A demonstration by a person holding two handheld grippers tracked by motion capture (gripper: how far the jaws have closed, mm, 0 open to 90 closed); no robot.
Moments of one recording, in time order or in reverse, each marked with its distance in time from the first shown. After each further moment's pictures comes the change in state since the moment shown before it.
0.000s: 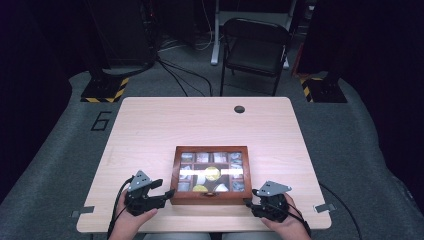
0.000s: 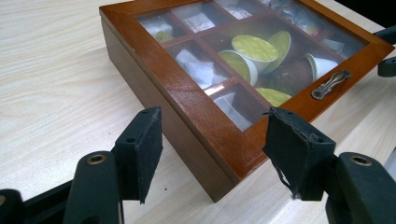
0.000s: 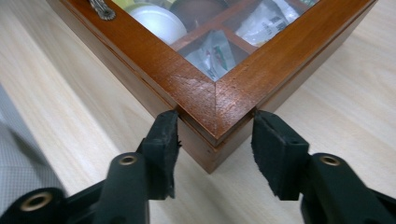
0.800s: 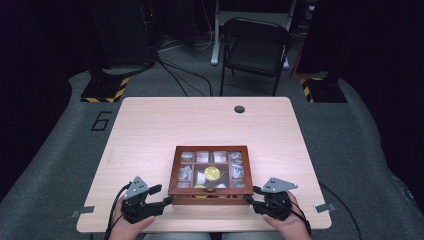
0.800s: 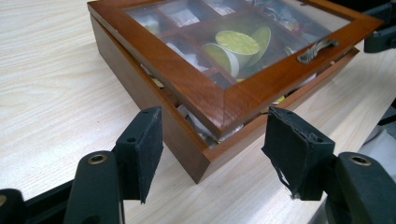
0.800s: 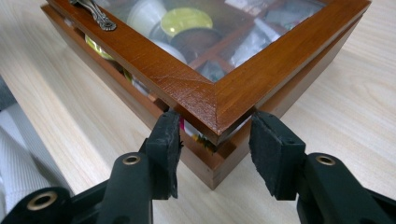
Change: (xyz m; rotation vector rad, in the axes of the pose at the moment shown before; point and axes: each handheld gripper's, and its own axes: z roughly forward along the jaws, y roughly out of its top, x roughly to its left) left arm -0.011 -0.008 -0.014 -0.005 -0.021 0.007; right arm -0.005 0.008 -0.011 -0.074 0.030 0.068
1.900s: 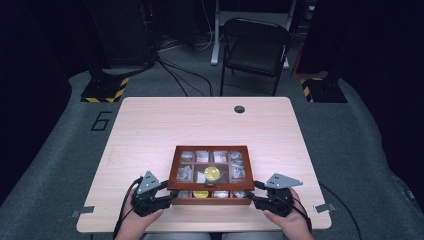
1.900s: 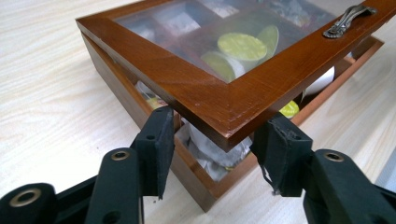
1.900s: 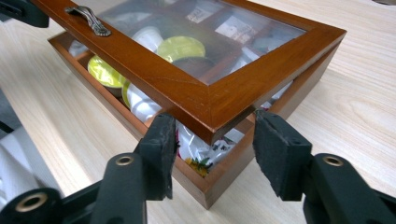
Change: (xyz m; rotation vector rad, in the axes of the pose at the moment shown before) left arm -0.005 0.016 0.022 0.024 0.037 0.088; right arm -0.006 0.010 -0.006 -0.062 0.003 0.032
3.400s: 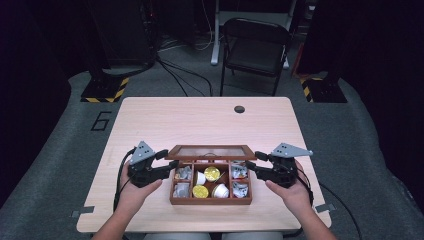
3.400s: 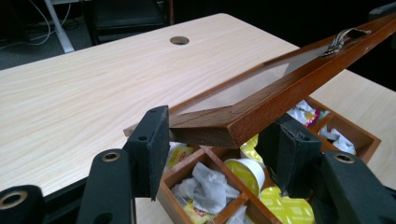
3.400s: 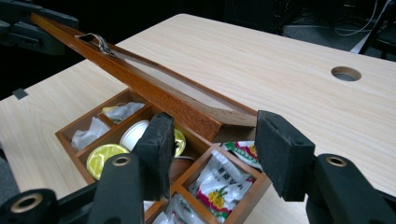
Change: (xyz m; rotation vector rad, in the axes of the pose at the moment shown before) left arm 0.028 0.075 -0.011 -0.149 0.013 0.009; right arm -0.026 0.077 -0.014 -0.141 0.004 0.036
